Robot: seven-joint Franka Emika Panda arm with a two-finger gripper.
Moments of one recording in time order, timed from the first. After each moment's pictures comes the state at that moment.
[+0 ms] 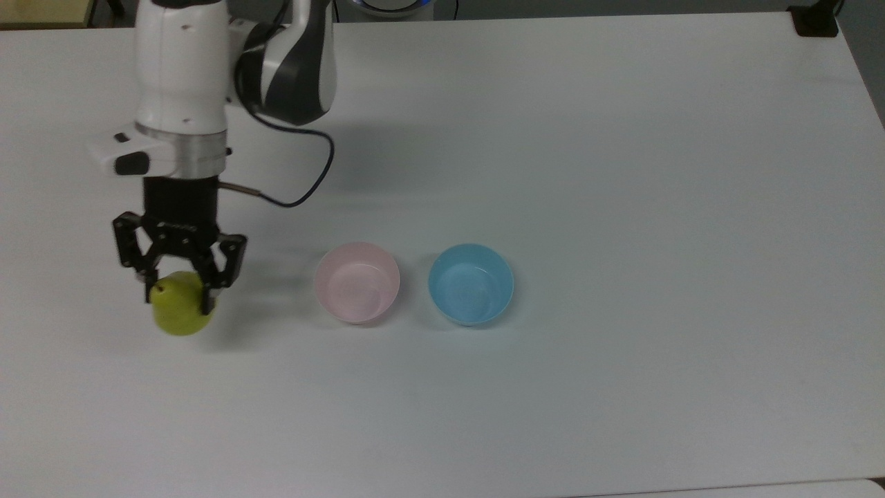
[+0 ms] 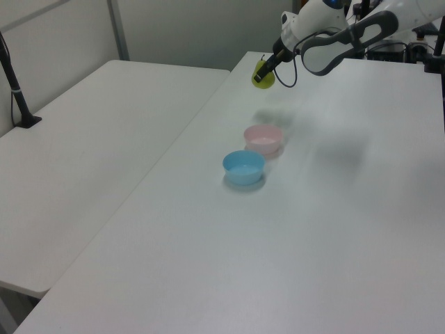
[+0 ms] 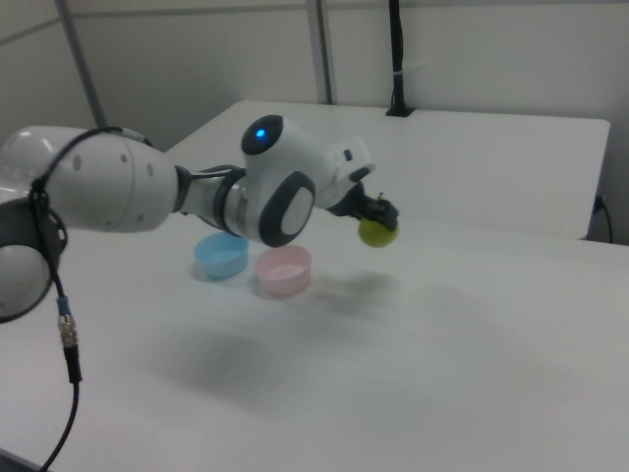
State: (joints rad) arm -0.18 0.51 -0.05 -1.66 -0.06 2.89 -0.05
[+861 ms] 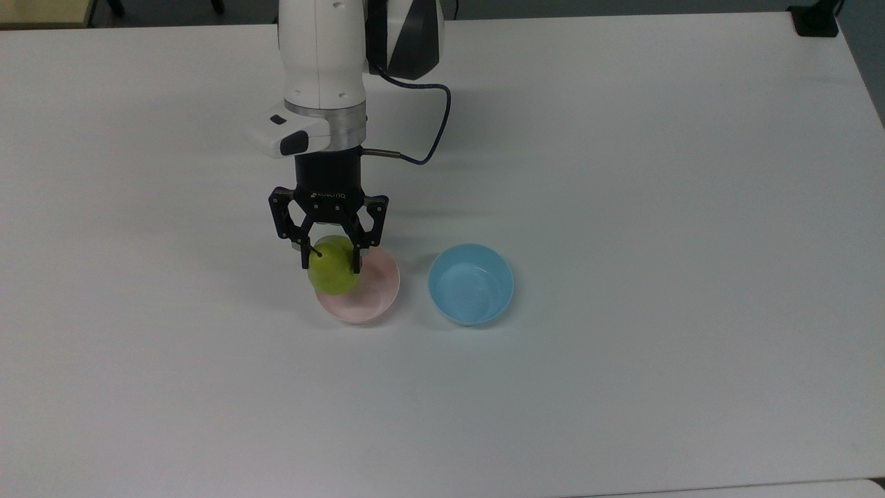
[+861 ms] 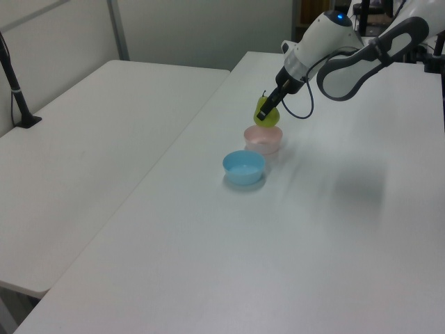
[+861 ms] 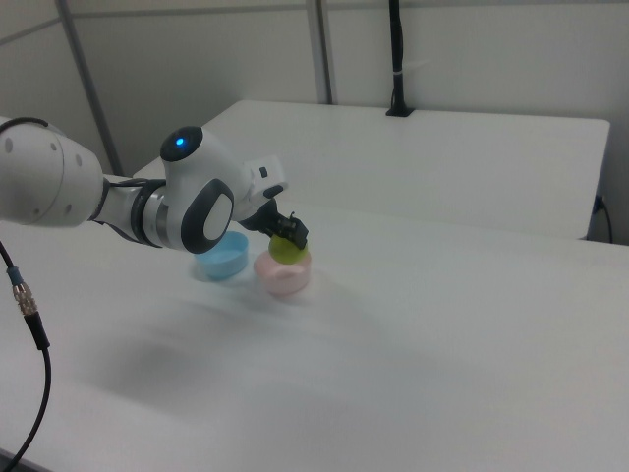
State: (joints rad) arm 0.01 0.32 -0.04 -1.97 -0.06 2.89 0.09
